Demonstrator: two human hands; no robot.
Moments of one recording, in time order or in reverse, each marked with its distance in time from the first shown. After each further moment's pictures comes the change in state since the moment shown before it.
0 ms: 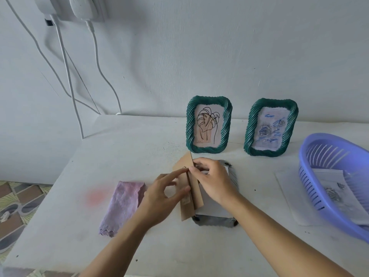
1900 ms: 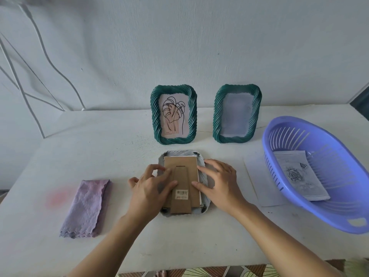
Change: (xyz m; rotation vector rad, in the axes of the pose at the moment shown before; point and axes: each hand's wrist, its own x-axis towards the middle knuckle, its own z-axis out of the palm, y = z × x) left_hand 0.021 -0.007 0.070 0.548 0.137 0.159; right_hand -0.045 0.101 -0.069 -0.560 0.154 -0.133
